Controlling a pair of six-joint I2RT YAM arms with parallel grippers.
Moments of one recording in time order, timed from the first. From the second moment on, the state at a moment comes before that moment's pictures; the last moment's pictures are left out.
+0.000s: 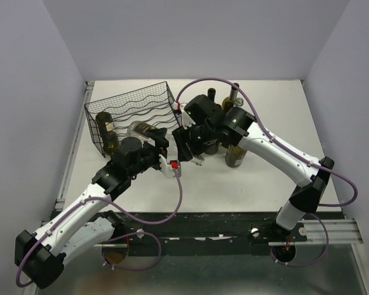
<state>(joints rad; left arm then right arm) -0.62 0.83 0.65 -0.13 0.24 1.26 0.95 1.68 1.83 -1.05 -0.13 0.30</state>
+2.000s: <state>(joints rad) -0.64 0.46 0.49 0.06 0.10 1.01 0.96 1.70 1.69 -1.06 -0.08 0.34</state>
